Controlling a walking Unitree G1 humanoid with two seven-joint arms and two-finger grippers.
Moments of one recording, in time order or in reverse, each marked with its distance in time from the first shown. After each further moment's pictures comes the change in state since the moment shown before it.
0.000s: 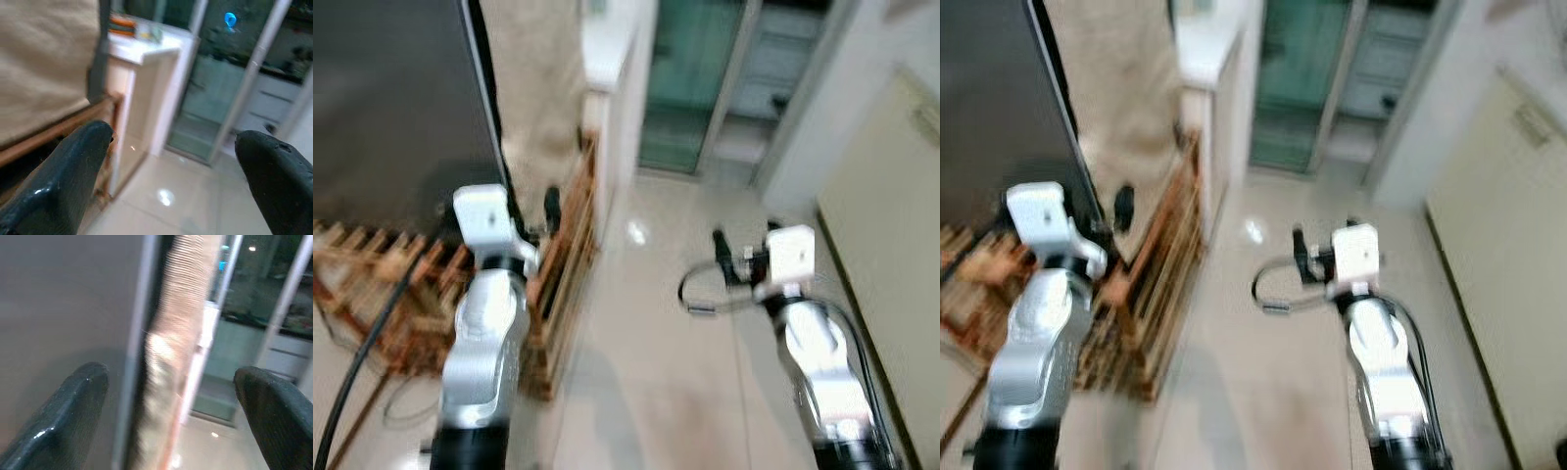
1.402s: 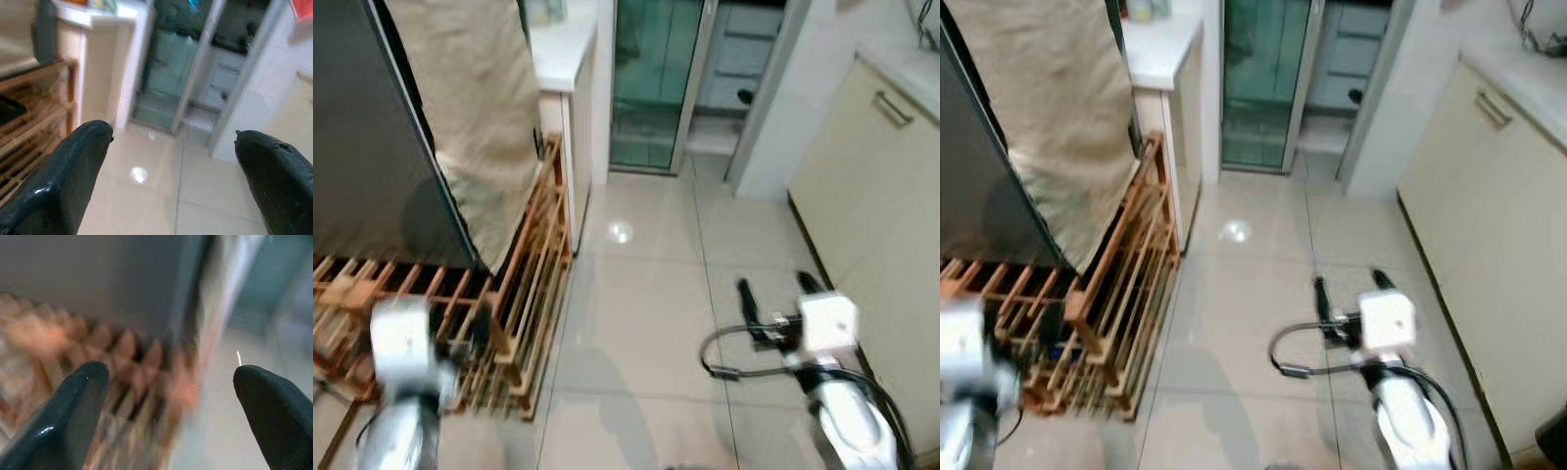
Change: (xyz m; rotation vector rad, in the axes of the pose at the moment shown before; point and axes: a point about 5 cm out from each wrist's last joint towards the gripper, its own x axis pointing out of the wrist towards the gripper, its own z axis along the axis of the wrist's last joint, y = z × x) left arm -0.099 0.073 -0.045 0.031 0.277 0.142; right arm -0.082 -0.022 -0.014 -0.027 0.046 -0.090
